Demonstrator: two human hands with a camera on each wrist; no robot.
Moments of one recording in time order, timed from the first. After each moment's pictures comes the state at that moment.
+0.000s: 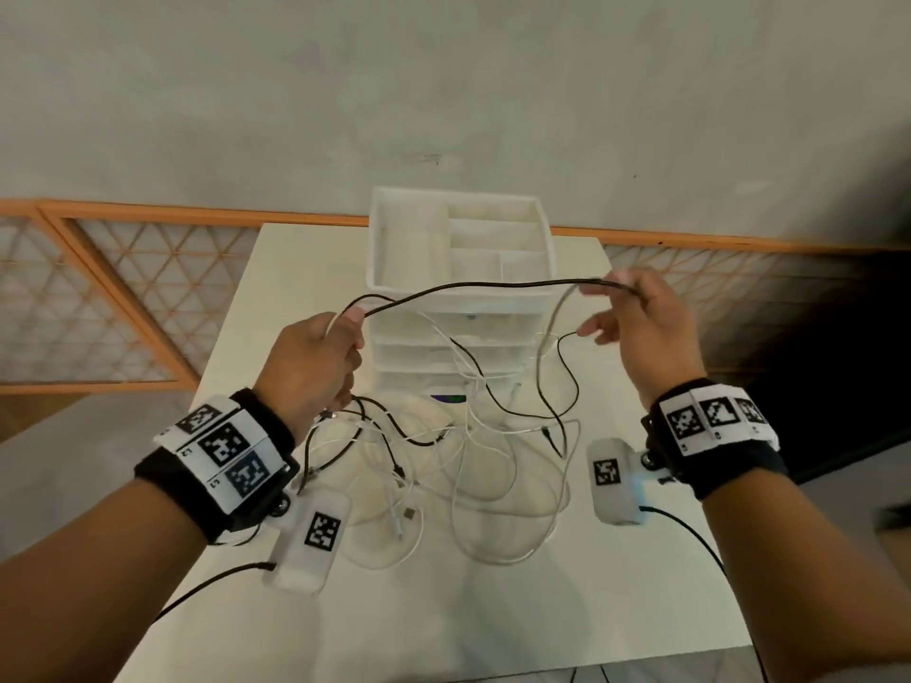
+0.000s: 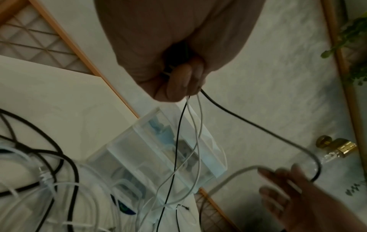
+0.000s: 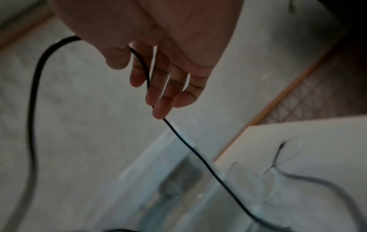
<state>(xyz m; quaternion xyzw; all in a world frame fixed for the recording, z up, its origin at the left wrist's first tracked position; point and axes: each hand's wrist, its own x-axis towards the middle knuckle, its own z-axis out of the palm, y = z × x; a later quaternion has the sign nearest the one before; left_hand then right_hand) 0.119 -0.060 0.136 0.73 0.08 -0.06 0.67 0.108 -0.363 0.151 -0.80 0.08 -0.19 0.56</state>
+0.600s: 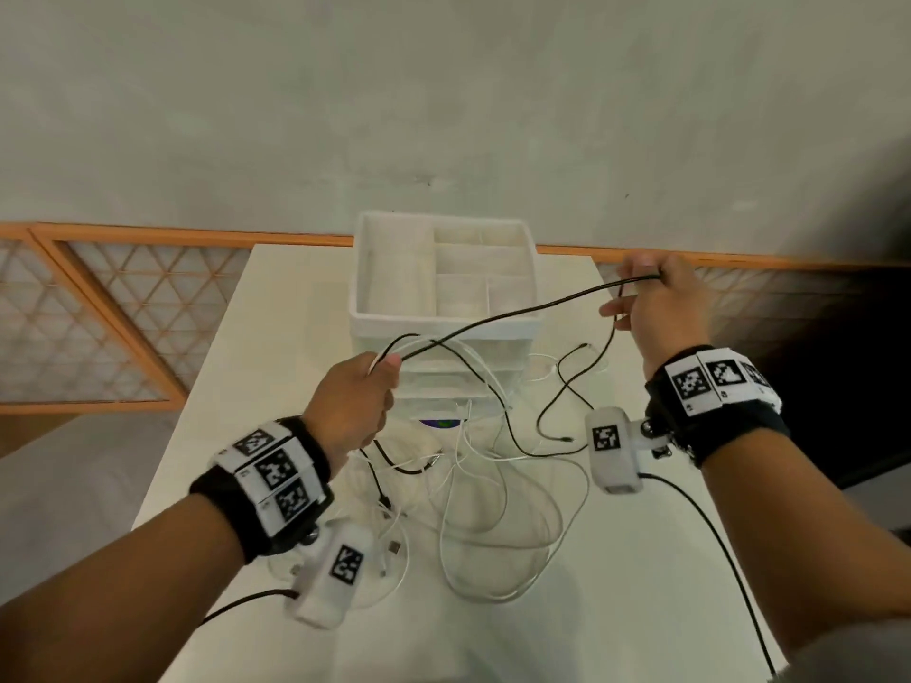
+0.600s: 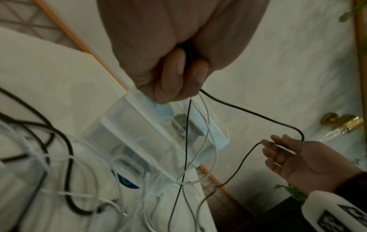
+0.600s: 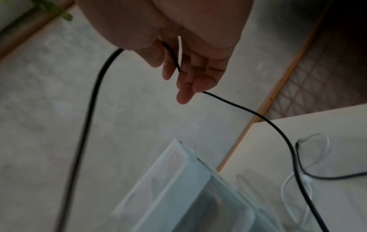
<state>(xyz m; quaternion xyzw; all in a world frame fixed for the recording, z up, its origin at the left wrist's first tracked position) 0.133 -0.104 0.117 0.74 0.09 -0.14 0.65 0.158 -0.392 0.169 -0.77 0.17 -0.24 0.57</state>
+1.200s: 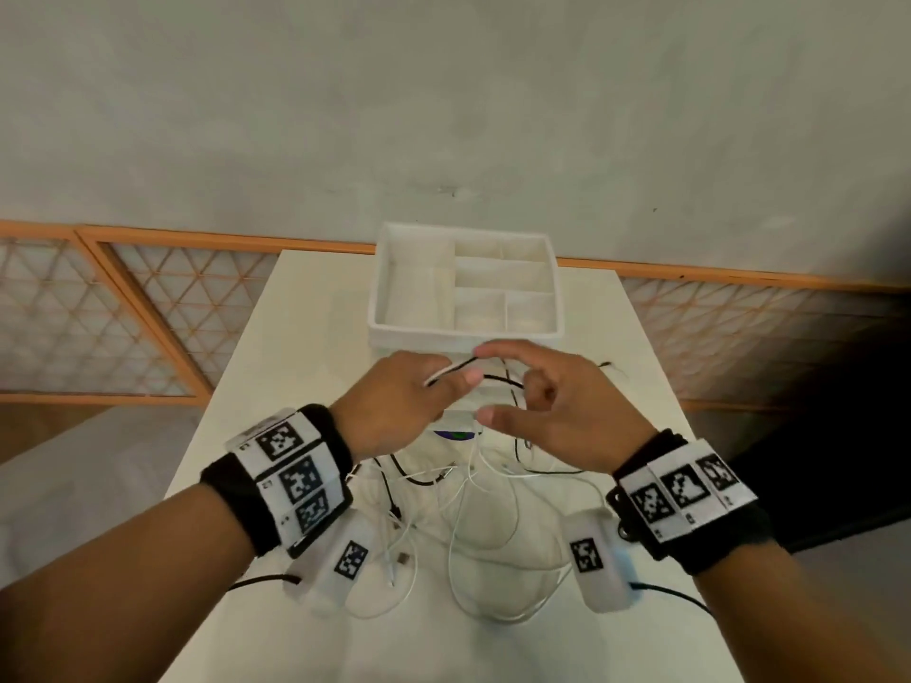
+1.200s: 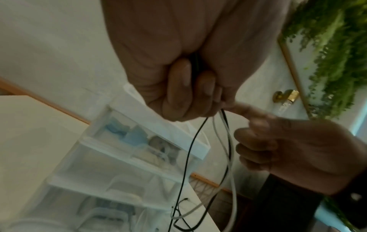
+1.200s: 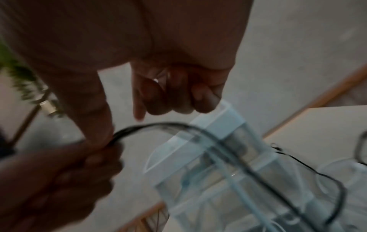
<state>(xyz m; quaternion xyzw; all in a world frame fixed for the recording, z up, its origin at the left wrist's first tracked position) 0.129 -0.117 0.157 0.86 -0.17 -0.11 0.48 0.110 -0.326 0.159 -0.88 -0.13 0.04 0.45</state>
